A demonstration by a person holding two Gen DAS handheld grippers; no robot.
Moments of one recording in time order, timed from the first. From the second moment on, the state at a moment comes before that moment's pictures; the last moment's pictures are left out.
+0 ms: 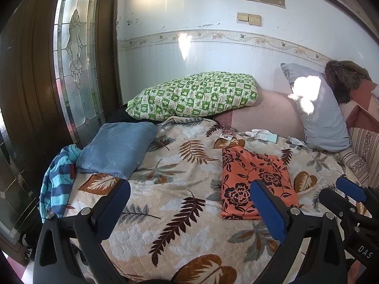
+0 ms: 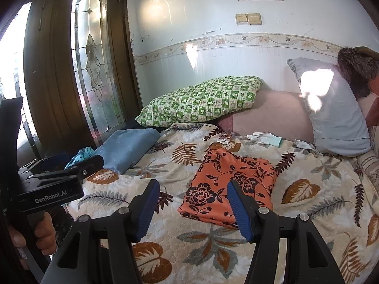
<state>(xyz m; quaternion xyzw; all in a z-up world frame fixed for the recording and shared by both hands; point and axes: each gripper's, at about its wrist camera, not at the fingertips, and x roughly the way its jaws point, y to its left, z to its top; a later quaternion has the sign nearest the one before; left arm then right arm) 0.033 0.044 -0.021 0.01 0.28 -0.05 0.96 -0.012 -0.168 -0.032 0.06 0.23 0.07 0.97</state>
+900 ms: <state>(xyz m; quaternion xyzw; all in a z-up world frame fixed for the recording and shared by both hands) 0.041 0.054 -0.023 0.00 0.27 -0.05 0.96 -0.003 -0.155 -0.032 0.05 0.23 0.08 0.97</state>
